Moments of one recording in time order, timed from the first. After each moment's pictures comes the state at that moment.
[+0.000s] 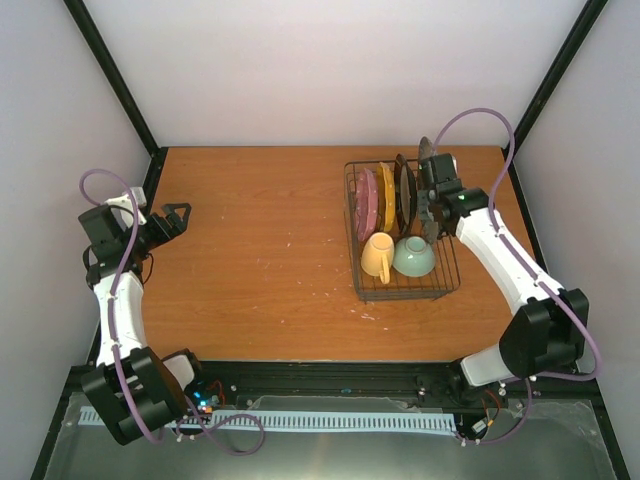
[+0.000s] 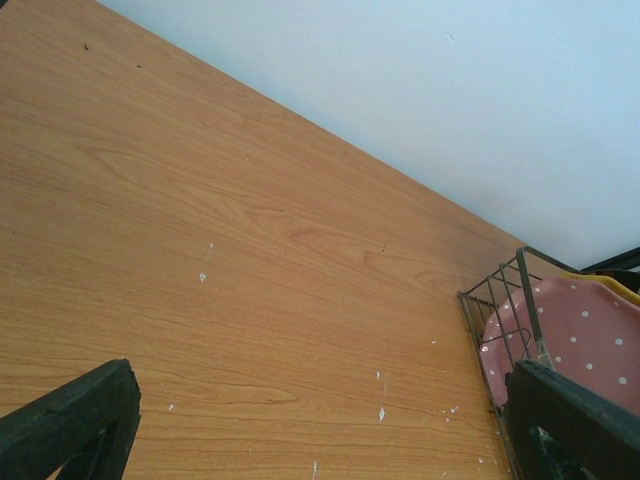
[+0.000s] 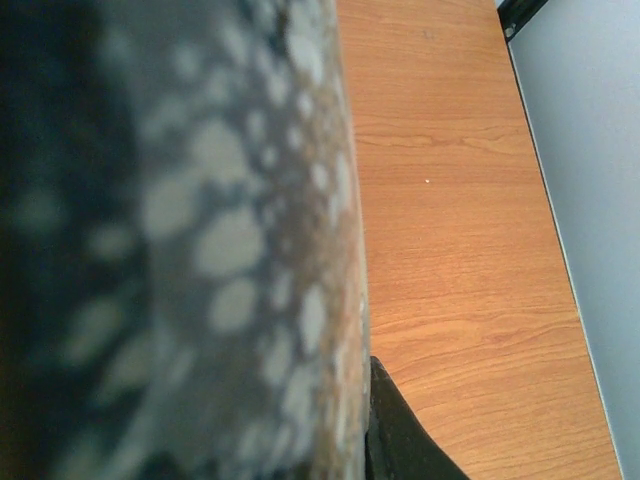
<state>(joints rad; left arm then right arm) 0.48 1.06 0.80 -0.29 0.73 -0.29 0.30 1.44 1.30 -0.75 0.45 0.16</state>
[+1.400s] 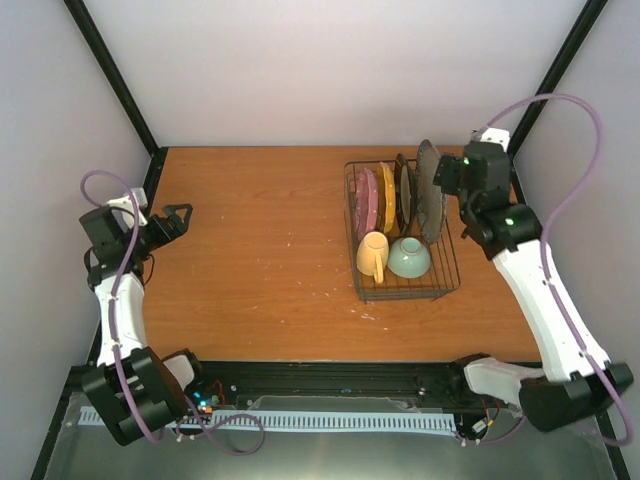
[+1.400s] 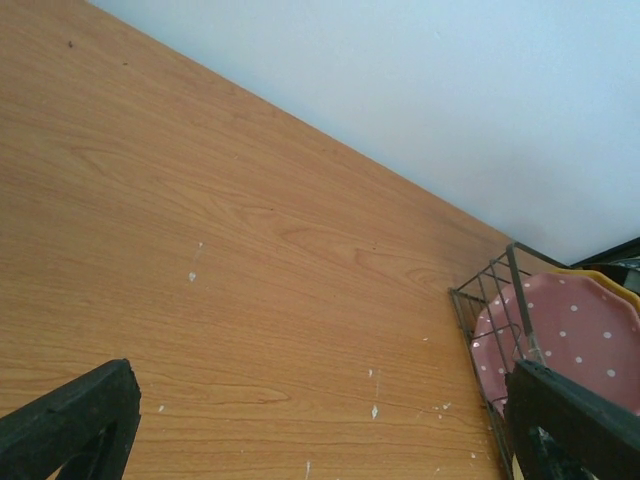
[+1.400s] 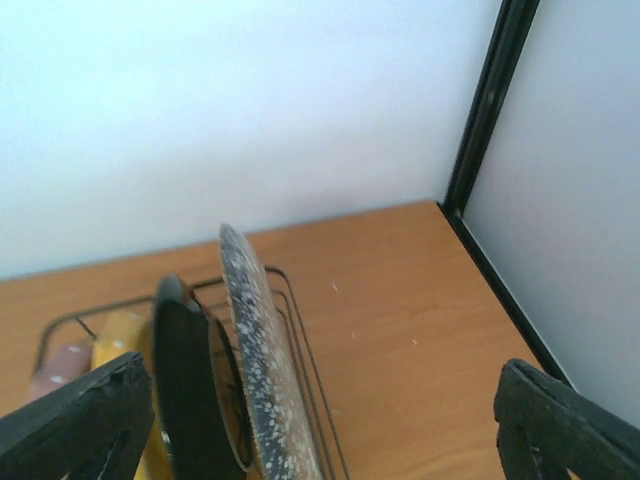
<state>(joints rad) 0.48 1.07 0.79 -0.27 0.75 -0.29 0.29 1.22 1.37 -0.61 0.49 0.23</state>
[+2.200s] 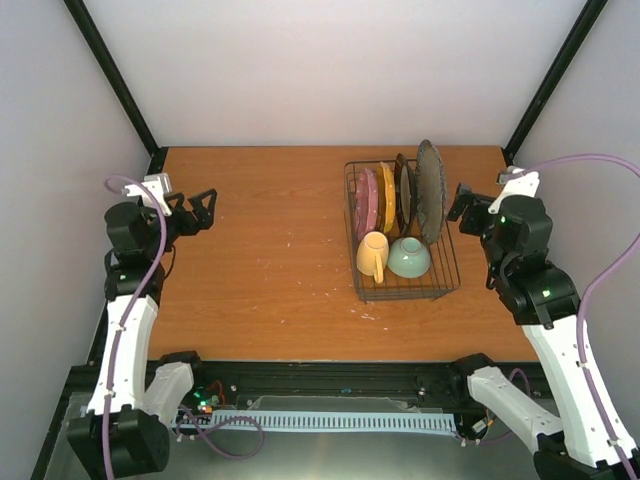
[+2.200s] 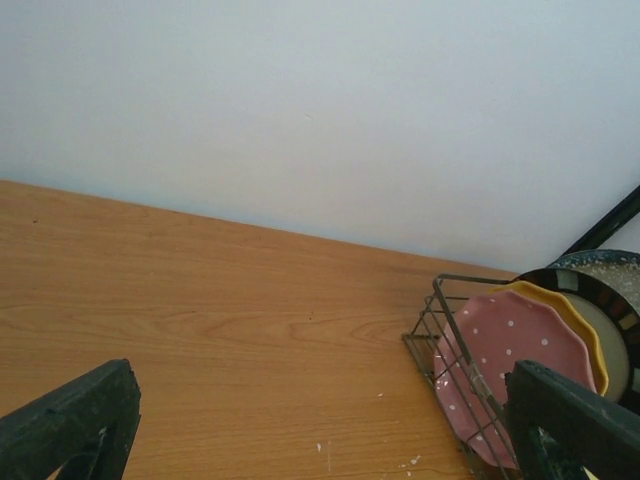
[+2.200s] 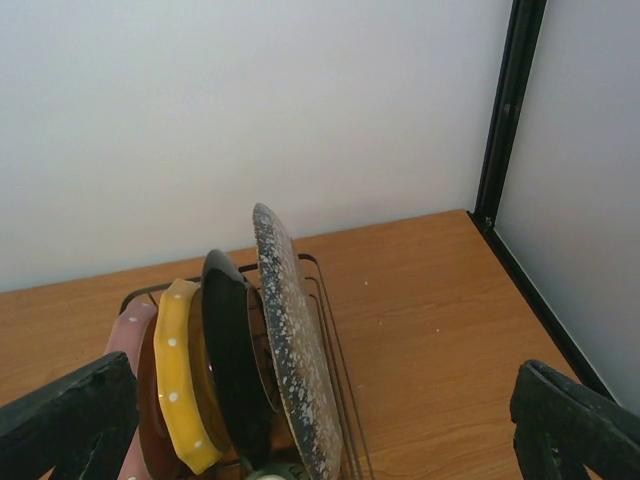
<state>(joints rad) 0.16 0.86 0.79 -0.13 0.51 -0.33 0.29 0.81 1.16 -0.63 0.38 0.24</state>
